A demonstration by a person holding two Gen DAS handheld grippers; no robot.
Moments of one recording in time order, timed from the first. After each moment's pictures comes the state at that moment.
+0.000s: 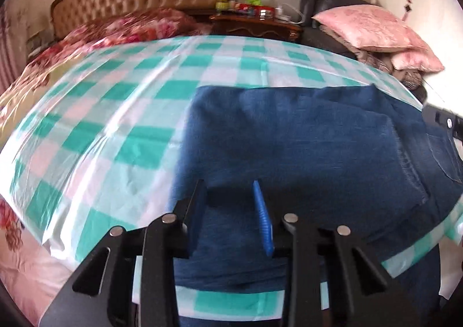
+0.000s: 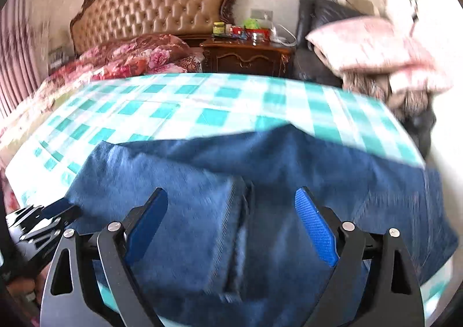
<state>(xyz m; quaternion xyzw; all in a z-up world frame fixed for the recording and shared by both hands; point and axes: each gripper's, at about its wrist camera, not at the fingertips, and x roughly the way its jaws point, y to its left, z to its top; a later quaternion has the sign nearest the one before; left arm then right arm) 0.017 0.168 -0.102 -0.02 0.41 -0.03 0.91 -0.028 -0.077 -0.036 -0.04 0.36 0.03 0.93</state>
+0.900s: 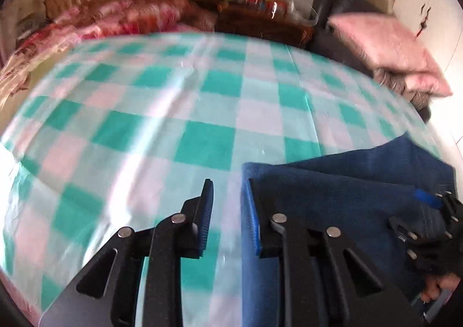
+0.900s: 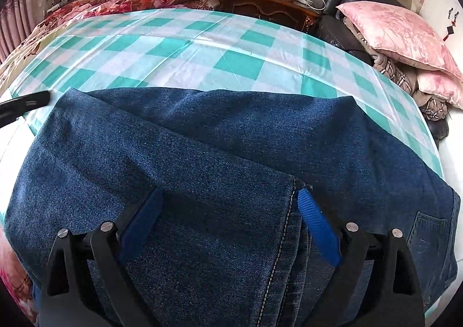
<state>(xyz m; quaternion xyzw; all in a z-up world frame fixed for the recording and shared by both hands) 0.110 0.223 -0.073 -0.07 0.42 -0.07 0.90 0.043 -0.034 -0.108 -0.10 0.47 0.03 0.87</state>
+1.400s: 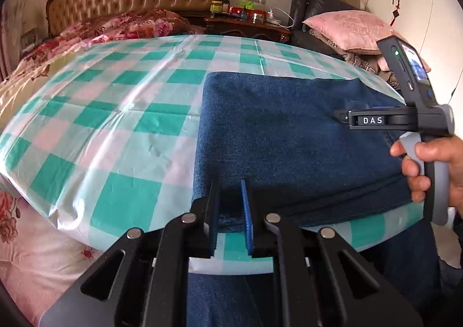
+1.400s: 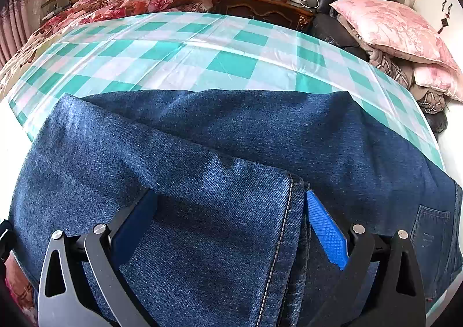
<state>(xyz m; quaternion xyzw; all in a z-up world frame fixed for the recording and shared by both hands) -0.040 0.189 -0.103 -0.04 0.40 -0.06 0.91 0.044 -0.038 -0.110 -0.08 0.47 0.02 0.88</state>
